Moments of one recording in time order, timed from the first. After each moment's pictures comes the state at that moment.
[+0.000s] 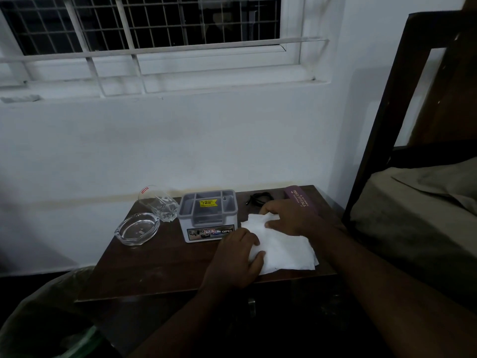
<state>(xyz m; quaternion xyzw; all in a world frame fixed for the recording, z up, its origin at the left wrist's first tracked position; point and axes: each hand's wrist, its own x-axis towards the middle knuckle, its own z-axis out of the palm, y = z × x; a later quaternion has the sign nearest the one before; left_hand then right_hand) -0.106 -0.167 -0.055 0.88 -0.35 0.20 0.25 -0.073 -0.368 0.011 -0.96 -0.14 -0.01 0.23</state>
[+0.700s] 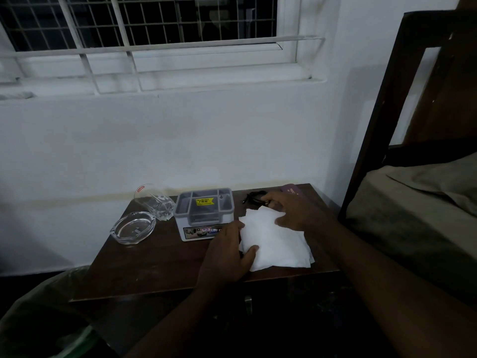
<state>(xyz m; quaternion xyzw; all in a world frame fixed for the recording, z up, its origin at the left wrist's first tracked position) -0.107 -0.165 -0.055 0.89 -0.26 0.18 0.32 -0.079 -0.388 0.016 -0.95 -0.12 -0.01 0.28</state>
